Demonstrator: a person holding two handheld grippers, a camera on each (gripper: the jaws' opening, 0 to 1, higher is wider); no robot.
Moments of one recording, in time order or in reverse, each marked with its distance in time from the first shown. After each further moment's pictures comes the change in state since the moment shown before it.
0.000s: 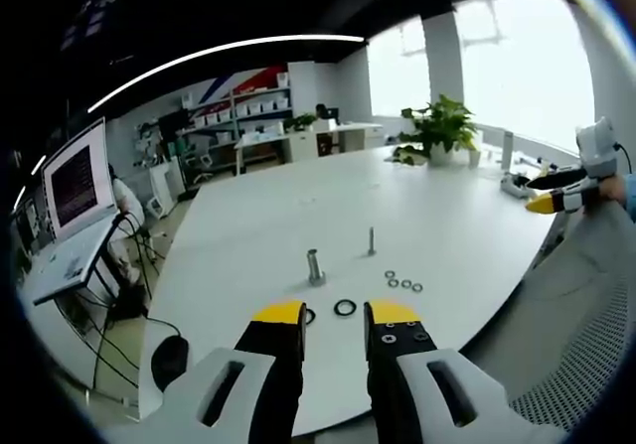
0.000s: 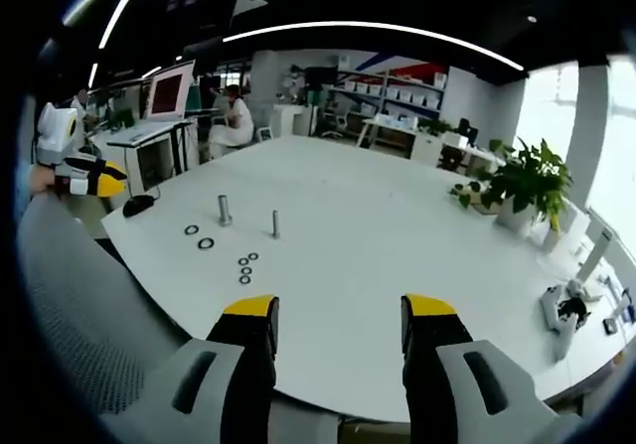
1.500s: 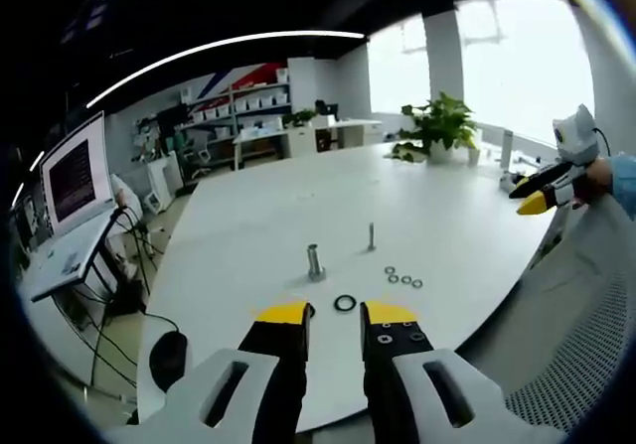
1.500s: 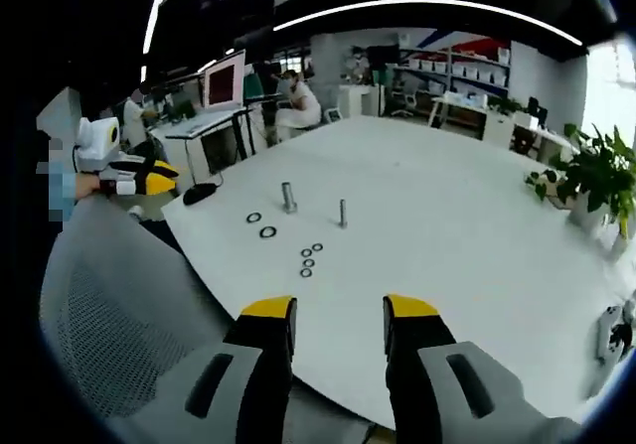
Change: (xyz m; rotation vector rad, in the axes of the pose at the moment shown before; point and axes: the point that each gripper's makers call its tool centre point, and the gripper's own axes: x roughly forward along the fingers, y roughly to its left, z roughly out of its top) left arm 0.000 0.002 -0.004 -0.012 0.018 -0.011; right arm 0.027 0.045 0.005 -0.052 0.140 0.395
